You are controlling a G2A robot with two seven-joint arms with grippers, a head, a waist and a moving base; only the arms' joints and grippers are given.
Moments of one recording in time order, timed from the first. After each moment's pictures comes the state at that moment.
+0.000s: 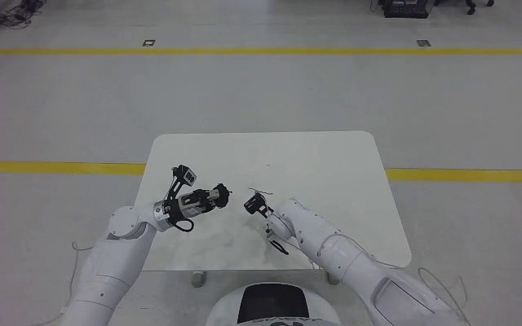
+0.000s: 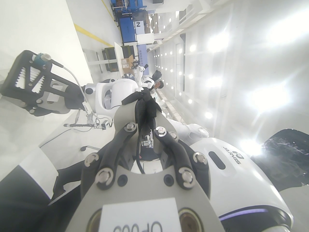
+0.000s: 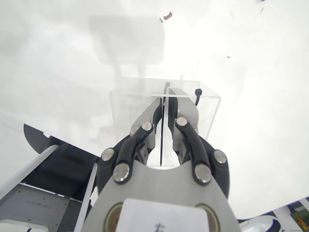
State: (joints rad) left arm 1.41 -1.08 -1.32 -1.31 -0.65 -0.32 -1.20; right arm -1.02 -1.53 0.60 -0.97 -1.16 0.03 1.02
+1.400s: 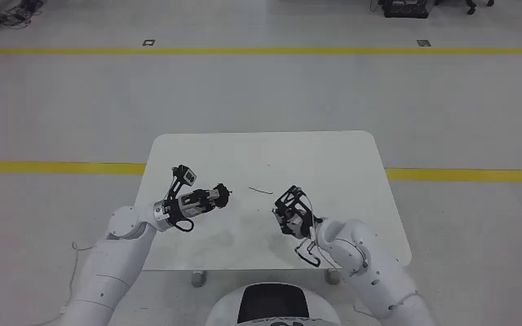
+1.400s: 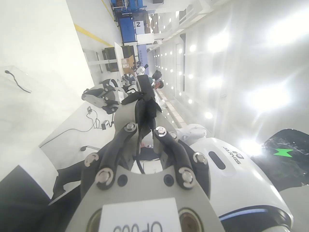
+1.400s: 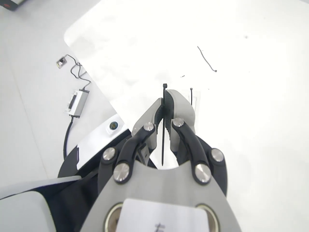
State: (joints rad) left arm 1.41 -1.08 -1.32 -1.31 -0.65 -0.32 -1.20; right arm -1.58 -1.26 1.13 -1.76 -1.10 -0.34 0.66
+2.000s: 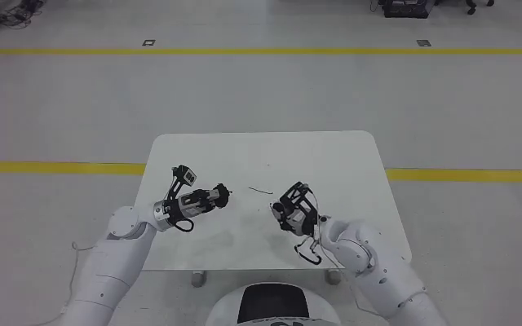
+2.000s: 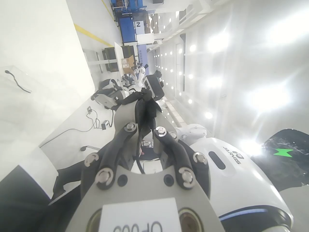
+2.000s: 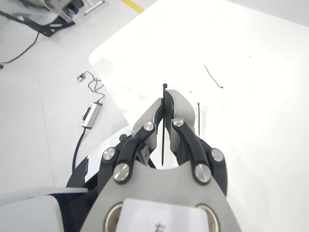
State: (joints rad) left arm 1.41 -1.08 -1.31 -1.32 -0.65 -0.31 -1.20; right arm -1.57 -1.20 1.10 -1.78 -1.00 -0.34 0.48
